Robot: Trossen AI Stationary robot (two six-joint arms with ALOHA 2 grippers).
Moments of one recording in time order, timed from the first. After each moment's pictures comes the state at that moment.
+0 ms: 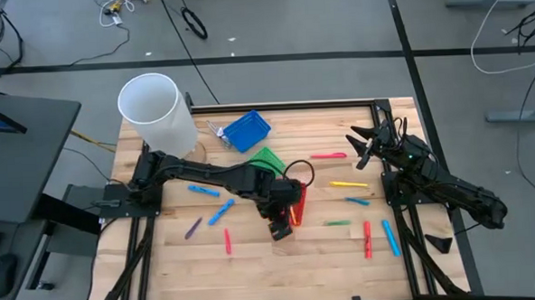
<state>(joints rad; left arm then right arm) -0.17 2.05 1.87 -0.93 0.24 -0.53 -0.56 0.01 0.02 0.02 0.05 0.02</state>
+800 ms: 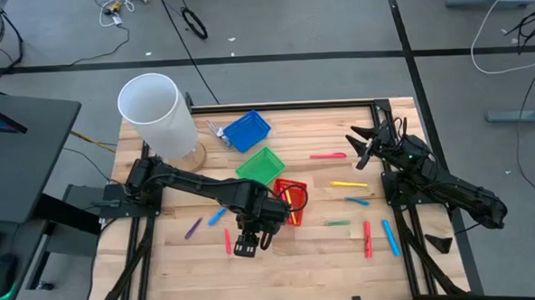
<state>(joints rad) -0.27 2.02 1.87 -1.22 0.28 -0.08 -0.56 0.01 0.02 0.02 0.04 0.02</state>
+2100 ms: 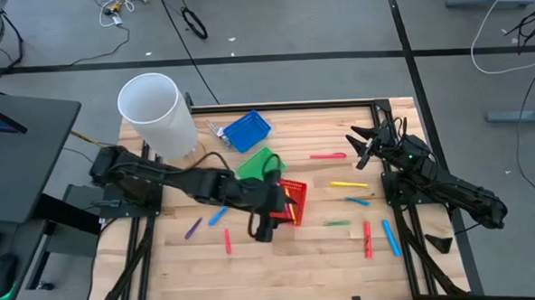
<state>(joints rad) -0.27 1.69 1.49 -0.27 -0.12 0.01 -0.56 0.01 0.02 0.02 0.05 0.02</state>
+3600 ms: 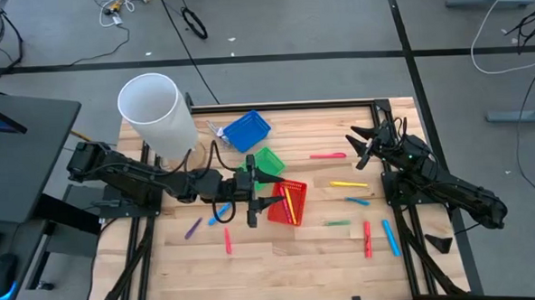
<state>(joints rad) -0.24 1.49 0.95 0.64 -0.27 -0.01 -0.56 0.01 0.02 0.02 0.04 0.02</state>
